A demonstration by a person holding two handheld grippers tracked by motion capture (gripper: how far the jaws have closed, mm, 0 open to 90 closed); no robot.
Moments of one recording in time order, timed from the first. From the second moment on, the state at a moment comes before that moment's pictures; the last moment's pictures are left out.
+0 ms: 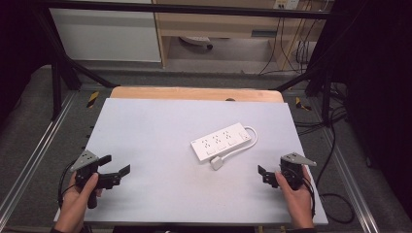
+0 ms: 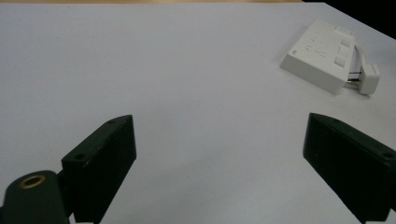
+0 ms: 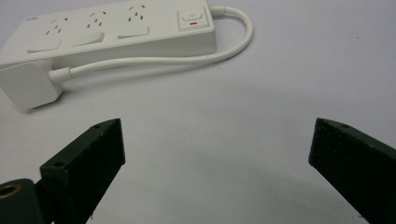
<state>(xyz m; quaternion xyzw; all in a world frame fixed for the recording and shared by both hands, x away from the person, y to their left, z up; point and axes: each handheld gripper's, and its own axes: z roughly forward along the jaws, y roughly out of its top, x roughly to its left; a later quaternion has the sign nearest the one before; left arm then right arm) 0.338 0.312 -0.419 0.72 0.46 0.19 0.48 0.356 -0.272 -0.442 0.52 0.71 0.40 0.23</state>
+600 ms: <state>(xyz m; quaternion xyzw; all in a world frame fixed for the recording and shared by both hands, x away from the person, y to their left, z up) 0.338 0.311 -0.420 0.72 0.47 0.19 0.47 0.356 -0.265 -0.427 0.52 0.72 0.41 0.20</state>
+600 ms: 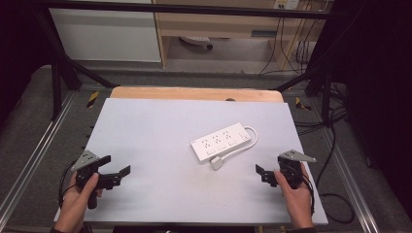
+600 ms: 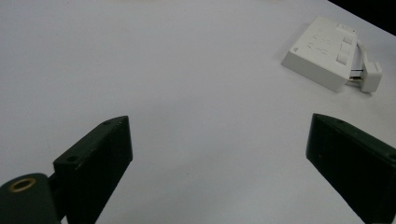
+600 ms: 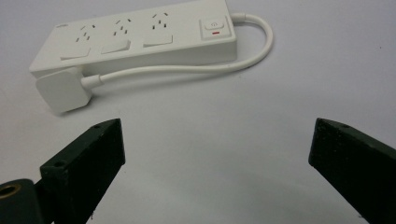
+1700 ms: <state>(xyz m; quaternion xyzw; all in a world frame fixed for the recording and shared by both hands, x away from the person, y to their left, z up) 0.338 0.311 -0.421 0.72 0.47 0.19 0.47 0.373 -0.252 -0.356 0.47 0.72 0.45 0.25</state>
